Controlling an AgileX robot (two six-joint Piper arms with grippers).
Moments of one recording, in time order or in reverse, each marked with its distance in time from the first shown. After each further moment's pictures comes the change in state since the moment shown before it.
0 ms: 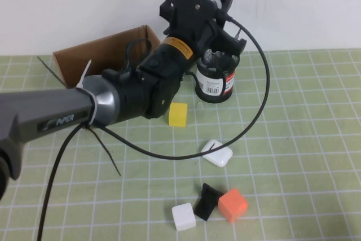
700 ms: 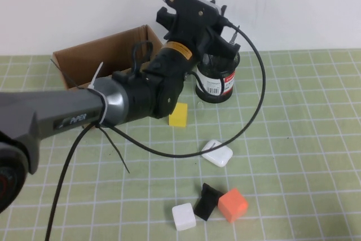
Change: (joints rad) right arm 0.000 0.000 0.000 0.000 0.000 0.000; left arm 0.000 0.060 -0.038 -0.154 0.025 0.170
